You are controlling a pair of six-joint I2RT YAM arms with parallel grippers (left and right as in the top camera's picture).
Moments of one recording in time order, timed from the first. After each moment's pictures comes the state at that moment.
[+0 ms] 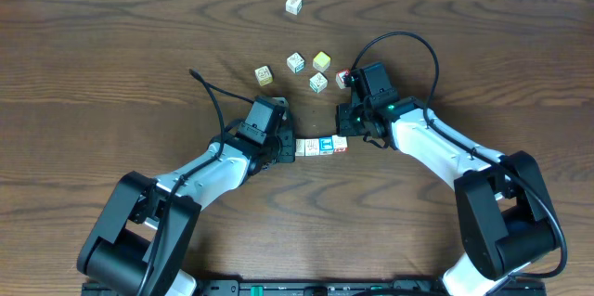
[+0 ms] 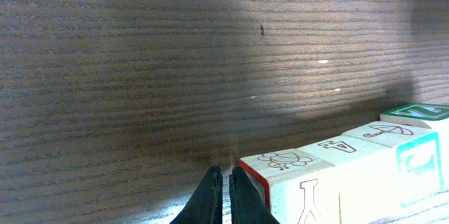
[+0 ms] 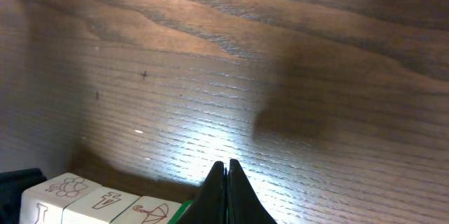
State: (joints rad) left arm -0.49 1.69 0.78 -0.13 0.15 -0.48; right arm 0.43 1.81 1.06 -0.35 -0.13 0.36
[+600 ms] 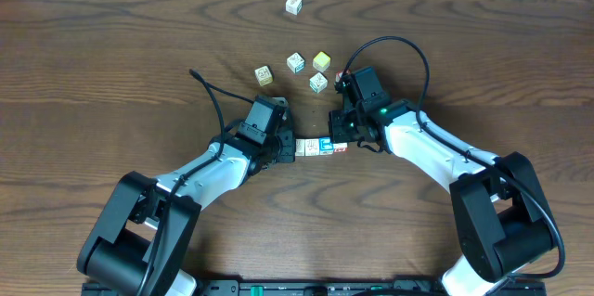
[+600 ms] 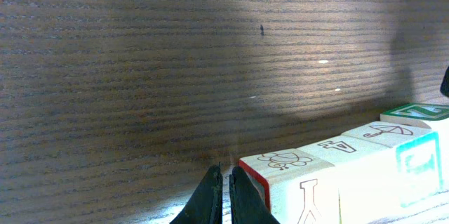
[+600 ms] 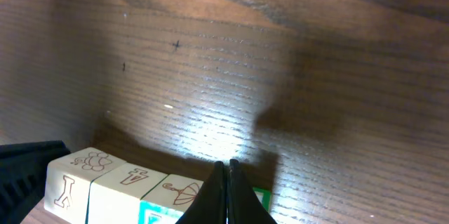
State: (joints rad) left arm -0.49 1.69 0.78 -0.13 0.15 -0.48; right arm 0.47 1.81 1.06 -0.38 -0.16 0.36
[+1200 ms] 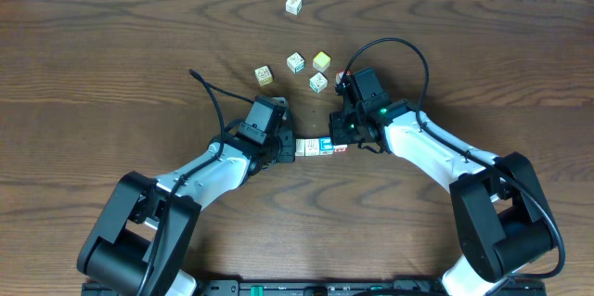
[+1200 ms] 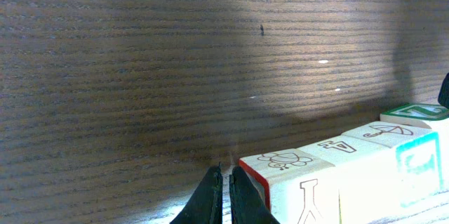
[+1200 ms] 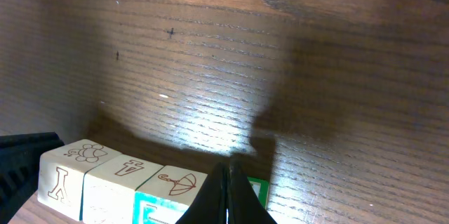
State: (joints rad) left arm -0.49 1.69 0.78 -0.13 0.15 -0.48; right arm 0.47 1.81 1.06 -0.40 -0.16 0.36
